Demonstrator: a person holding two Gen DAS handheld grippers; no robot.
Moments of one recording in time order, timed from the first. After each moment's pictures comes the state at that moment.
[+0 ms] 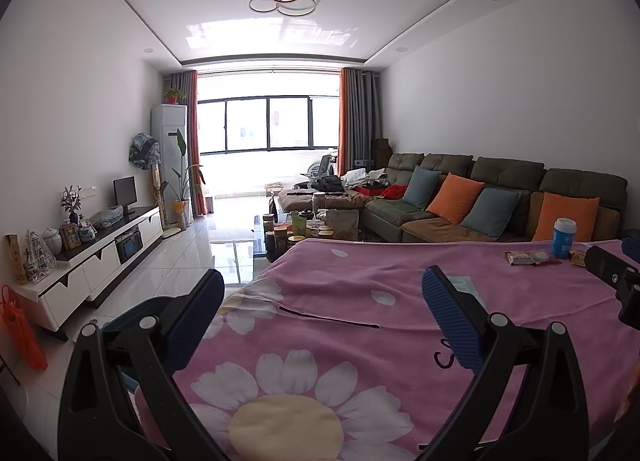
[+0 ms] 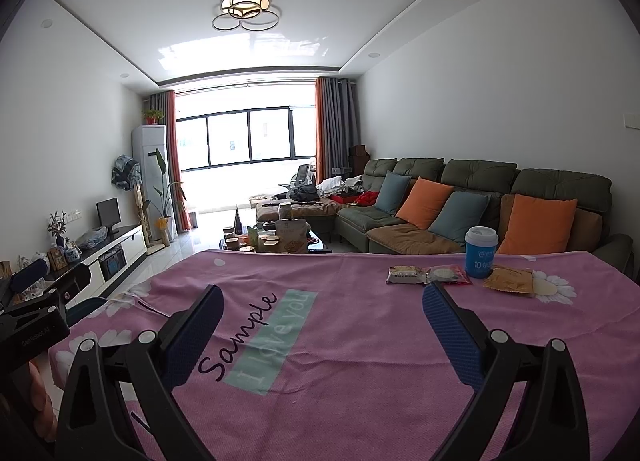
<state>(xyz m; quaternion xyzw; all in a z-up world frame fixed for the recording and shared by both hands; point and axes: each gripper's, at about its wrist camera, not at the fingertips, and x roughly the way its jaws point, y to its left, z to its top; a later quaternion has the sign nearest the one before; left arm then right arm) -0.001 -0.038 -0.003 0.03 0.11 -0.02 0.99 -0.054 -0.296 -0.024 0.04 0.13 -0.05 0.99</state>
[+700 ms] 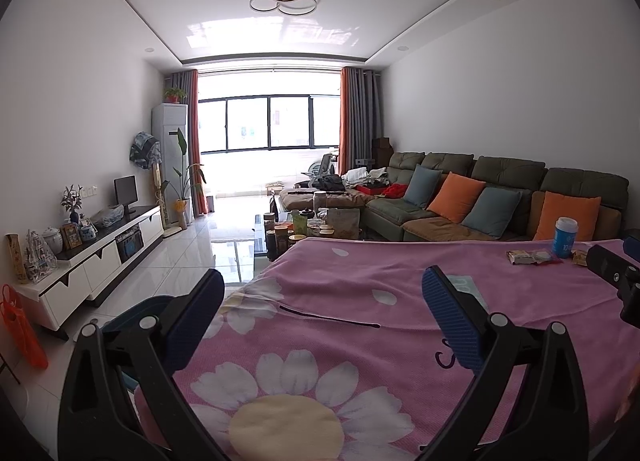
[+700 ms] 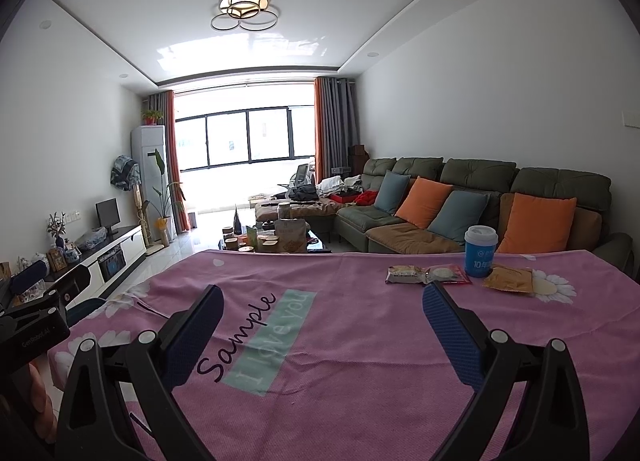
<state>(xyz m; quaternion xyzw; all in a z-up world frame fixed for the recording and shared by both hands) 0.000 -0.037 -0.004 0.03 0.11 -0.02 0.99 -0.054 -0.296 -0.025 0.04 0.13 -0.05 0.99</state>
